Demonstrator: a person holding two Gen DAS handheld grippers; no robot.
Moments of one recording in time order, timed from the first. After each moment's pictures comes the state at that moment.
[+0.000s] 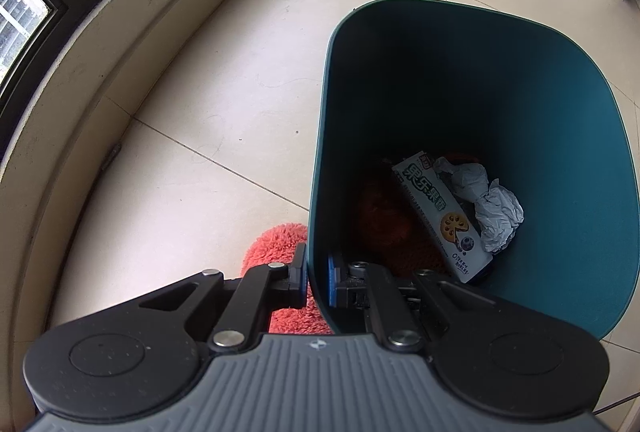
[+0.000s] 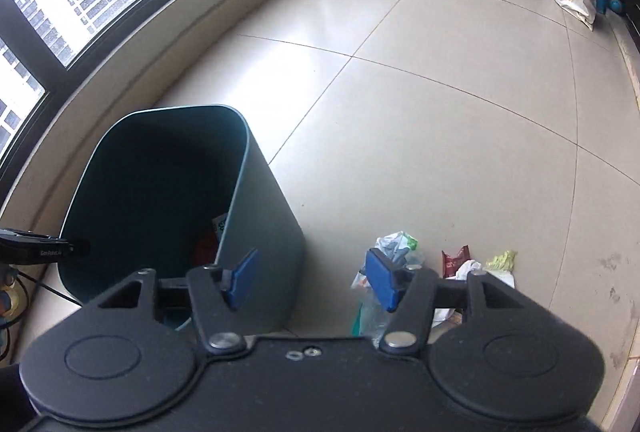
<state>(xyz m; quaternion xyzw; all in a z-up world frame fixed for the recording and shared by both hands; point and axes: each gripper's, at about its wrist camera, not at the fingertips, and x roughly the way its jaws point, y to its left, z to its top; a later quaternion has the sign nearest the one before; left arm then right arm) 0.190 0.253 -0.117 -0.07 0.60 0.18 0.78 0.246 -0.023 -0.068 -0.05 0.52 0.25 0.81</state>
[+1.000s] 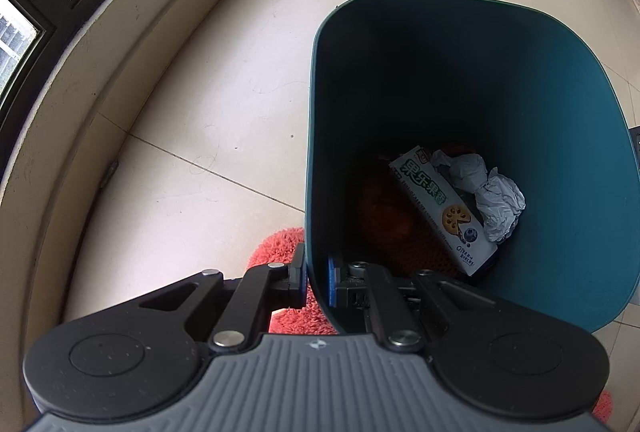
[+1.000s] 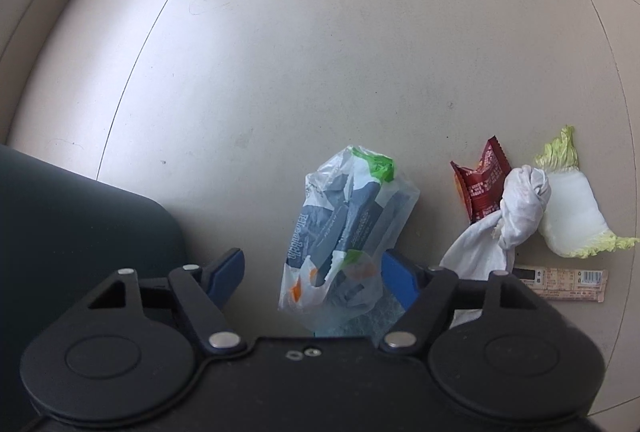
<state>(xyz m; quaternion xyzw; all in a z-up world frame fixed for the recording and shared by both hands) 0.188 0.249 -0.121 -0.04 0.60 0.16 0.78 0.329 -0.002 -0.308 0.02 0.63 0.12 0.77</state>
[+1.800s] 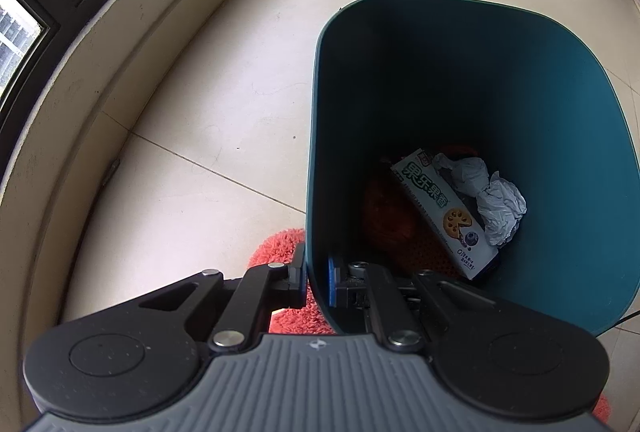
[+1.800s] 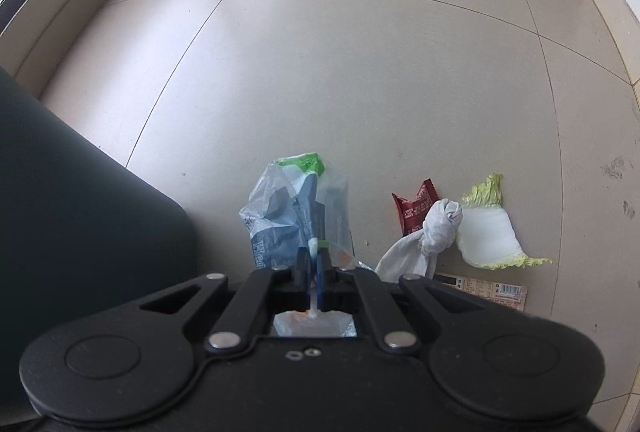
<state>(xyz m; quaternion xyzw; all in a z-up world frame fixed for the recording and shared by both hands) 0.188 0.251 -0.121 -0.05 0.60 0.17 0.78 0.280 -0.032 -0.201 -0.03 0.56 0.15 0.81</state>
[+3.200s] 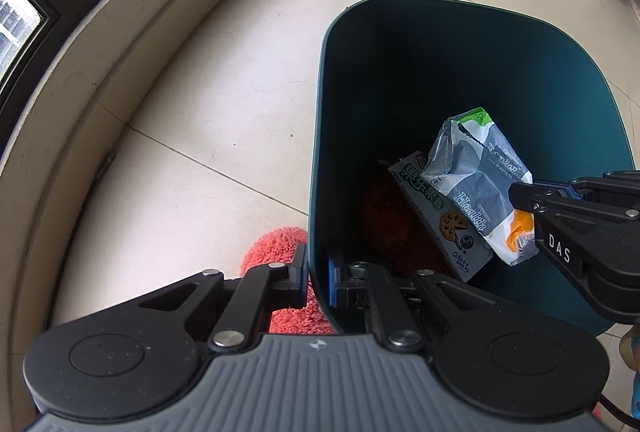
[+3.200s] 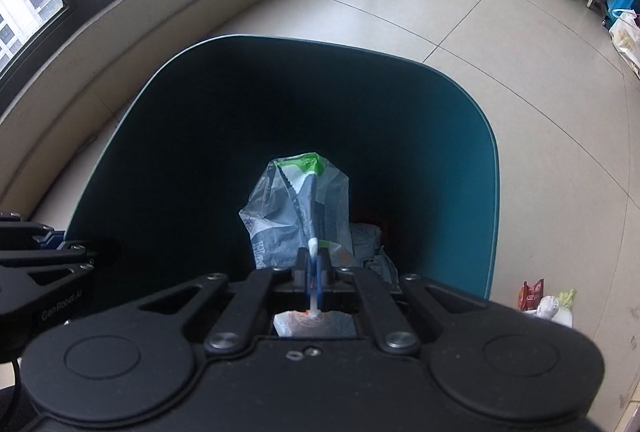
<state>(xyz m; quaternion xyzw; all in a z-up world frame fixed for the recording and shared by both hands) 0.186 0.259 -0.120 -0.07 0.59 0.17 0.78 0.206 0.175 -0.131 -0.16 0.51 0.29 0.79</state>
